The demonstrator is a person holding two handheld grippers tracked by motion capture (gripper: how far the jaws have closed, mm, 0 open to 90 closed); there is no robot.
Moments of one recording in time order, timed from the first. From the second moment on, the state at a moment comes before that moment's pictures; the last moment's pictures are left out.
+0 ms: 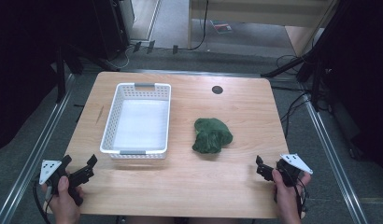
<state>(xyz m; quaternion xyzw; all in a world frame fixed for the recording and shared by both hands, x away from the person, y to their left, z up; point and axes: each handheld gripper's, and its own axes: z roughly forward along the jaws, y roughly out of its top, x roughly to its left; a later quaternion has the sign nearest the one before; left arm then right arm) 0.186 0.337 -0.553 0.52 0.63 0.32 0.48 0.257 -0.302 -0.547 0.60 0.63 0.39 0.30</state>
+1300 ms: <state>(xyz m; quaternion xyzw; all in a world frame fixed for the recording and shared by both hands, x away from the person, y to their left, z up) 0.192 0.287 -0.473 0.54 0.61 0.34 0.47 0.257 -0.300 -0.546 0.59 0.64 0.39 0.30</state>
